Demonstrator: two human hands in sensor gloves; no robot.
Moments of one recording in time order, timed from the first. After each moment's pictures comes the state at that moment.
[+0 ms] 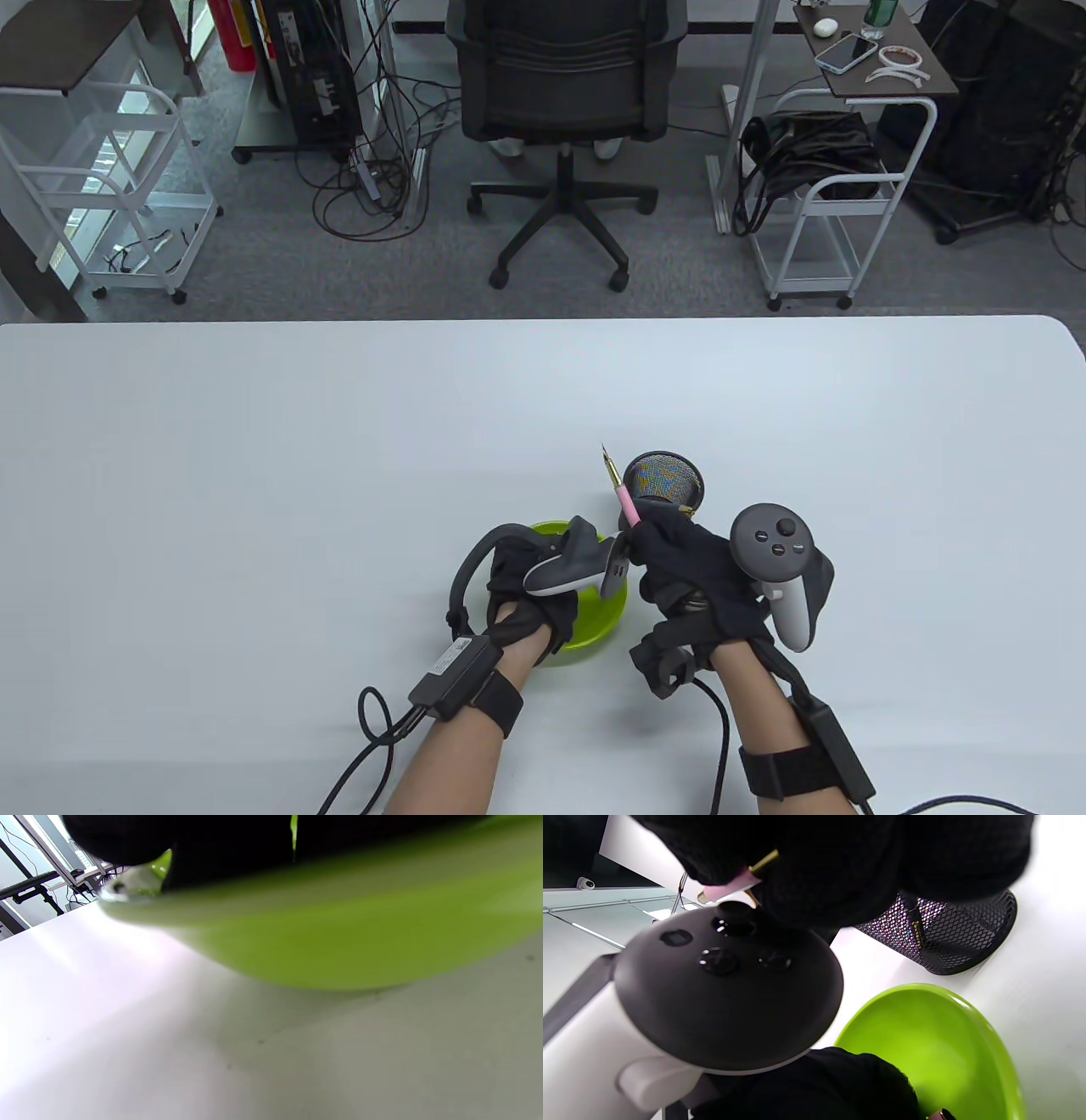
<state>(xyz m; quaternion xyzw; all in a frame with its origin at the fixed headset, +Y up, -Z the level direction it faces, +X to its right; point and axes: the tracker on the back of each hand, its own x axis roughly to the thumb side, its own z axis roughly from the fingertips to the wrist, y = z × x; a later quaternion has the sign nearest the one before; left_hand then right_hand) -0.014 -0.728 -0.351 -0.18 -0.17 -0.18 0.95 0.154 -0.666 -0.310 -0.02 0.02 0.86 0.52</state>
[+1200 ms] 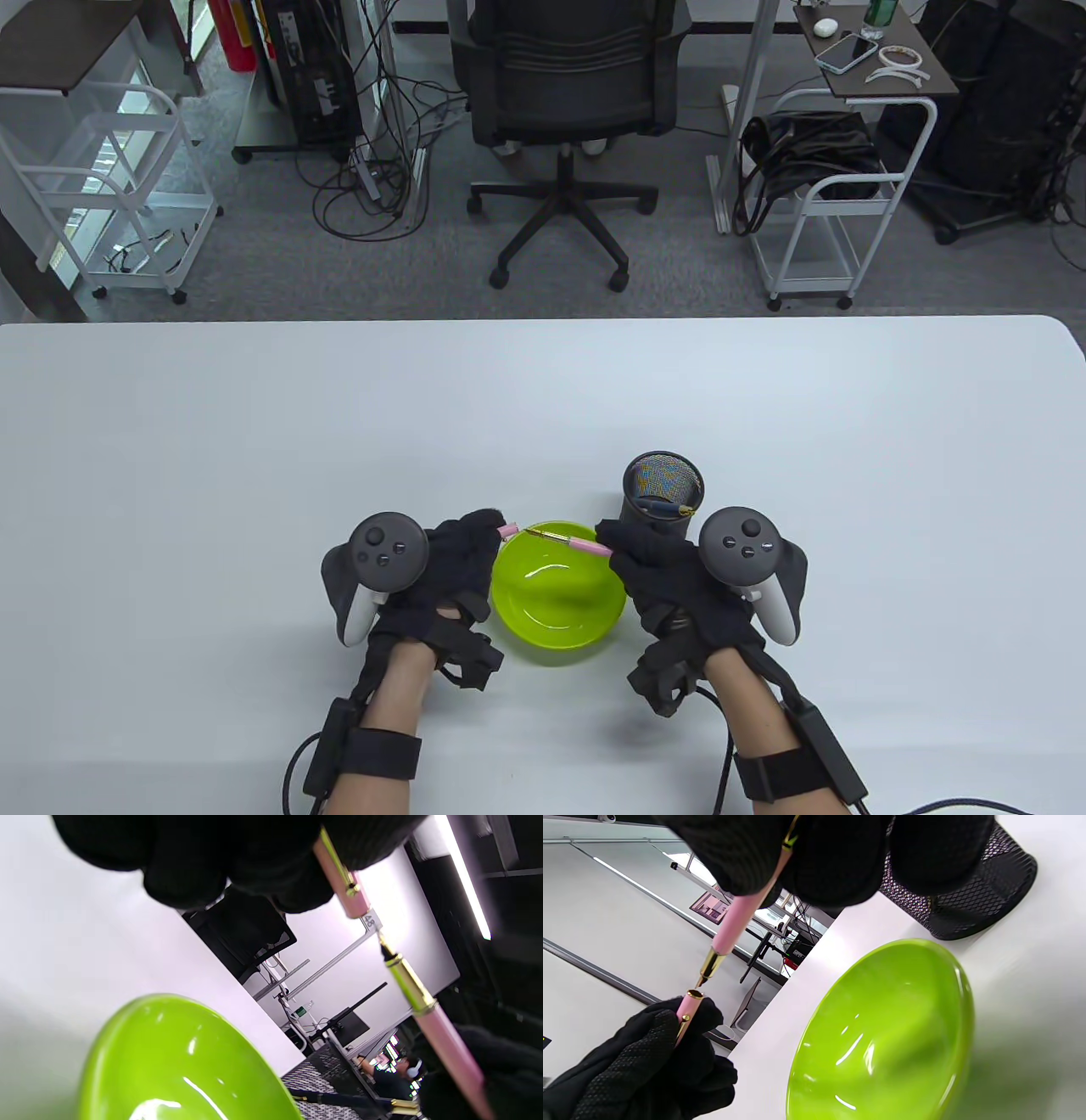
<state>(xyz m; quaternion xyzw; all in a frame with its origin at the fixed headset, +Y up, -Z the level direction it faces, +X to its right) -0.168 -0.696 -0.325 0.00 -0.07 0.48 0.87 0.133 -0.670 -0.309 0.07 0.06 0.88 0.46</state>
